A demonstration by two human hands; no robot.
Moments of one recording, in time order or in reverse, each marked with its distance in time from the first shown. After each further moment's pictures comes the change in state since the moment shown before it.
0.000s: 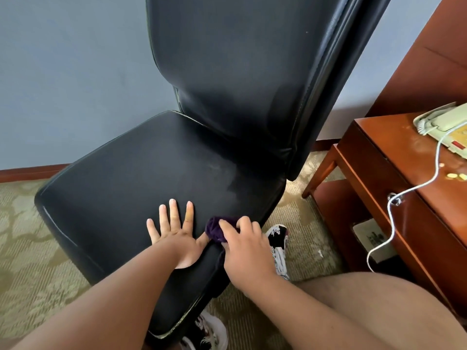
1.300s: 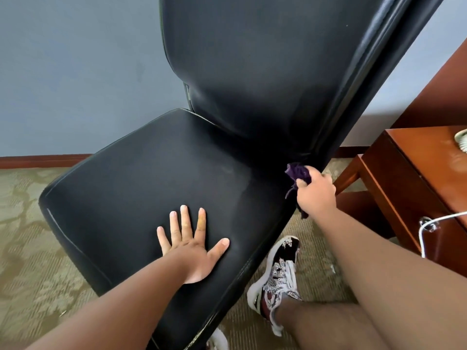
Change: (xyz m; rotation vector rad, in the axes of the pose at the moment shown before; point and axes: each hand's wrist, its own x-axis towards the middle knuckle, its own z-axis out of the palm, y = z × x) left_hand 0.000 0.008 0.000 -0.103 -0.036 0.020; right_hand 0.153 0.137 -0.041 0.292 0.193 0.488
